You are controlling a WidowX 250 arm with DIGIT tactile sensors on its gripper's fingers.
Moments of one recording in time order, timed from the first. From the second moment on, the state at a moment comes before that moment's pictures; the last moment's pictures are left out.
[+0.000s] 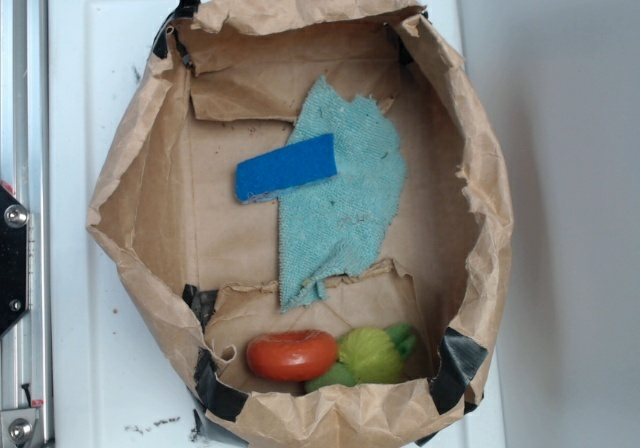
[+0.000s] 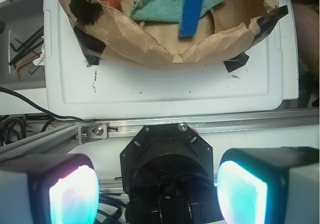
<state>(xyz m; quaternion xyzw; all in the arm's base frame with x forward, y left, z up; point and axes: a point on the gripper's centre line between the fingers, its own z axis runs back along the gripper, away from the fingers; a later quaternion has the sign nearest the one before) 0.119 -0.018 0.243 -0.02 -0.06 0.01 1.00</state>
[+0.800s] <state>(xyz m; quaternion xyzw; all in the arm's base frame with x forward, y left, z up) 0.217 0.017 0.206 -0.01 -0.05 0.09 0.99</state>
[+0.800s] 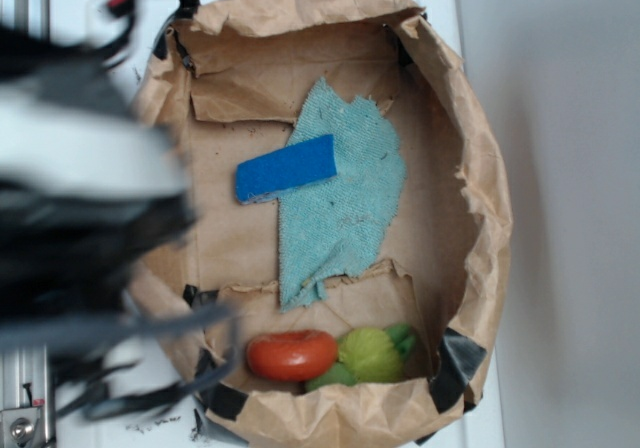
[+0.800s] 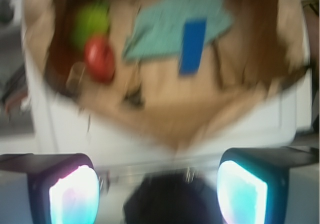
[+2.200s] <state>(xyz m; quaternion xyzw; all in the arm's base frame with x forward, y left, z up) 0.298 0.020 0.050 0.01 -0.02 0.03 1.00</state>
